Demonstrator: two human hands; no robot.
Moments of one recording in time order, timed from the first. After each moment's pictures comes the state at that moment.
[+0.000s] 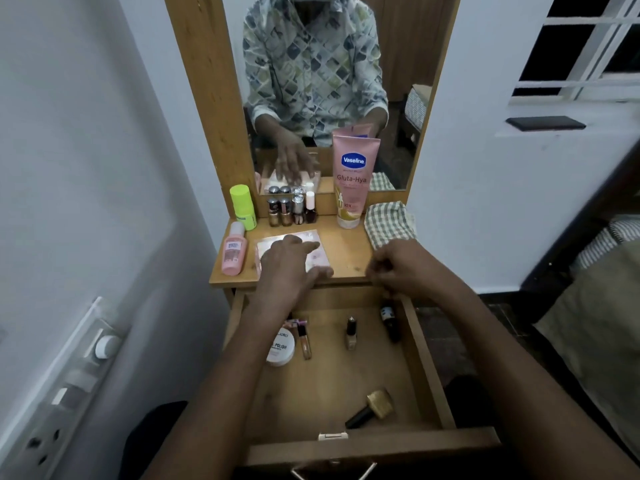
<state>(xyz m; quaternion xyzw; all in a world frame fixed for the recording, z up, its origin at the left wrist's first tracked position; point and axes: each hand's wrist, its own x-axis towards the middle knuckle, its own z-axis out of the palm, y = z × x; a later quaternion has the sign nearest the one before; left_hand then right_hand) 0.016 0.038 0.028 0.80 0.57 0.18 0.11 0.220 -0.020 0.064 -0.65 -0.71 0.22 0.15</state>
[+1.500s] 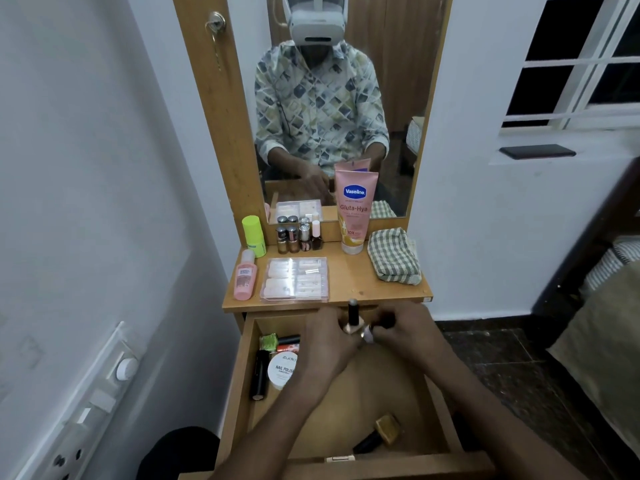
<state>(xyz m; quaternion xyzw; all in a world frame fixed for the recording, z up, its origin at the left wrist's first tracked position) 0.049 -0.037 0.006 0.71 0.58 0.26 0.30 0.205 -0.062 0.015 -0.69 -0.64 0.20 0.26</state>
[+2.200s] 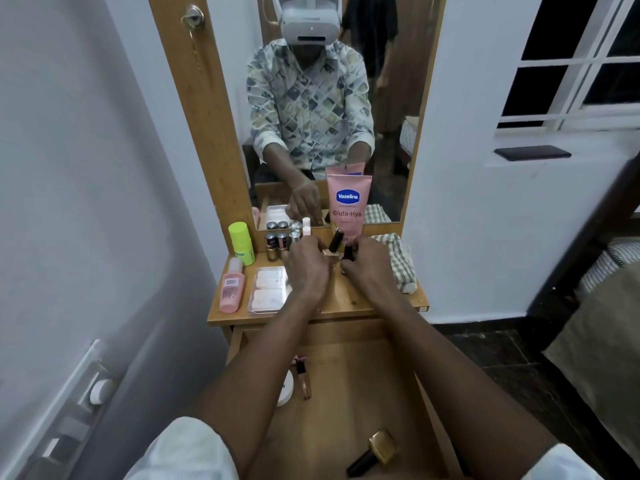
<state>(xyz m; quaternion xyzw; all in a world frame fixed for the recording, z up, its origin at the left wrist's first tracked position) 0.085 0.106 0.027 0.67 0.65 0.35 0.12 0.188 0.060 0.041 -0.73 -0.57 0.10 0.37</state>
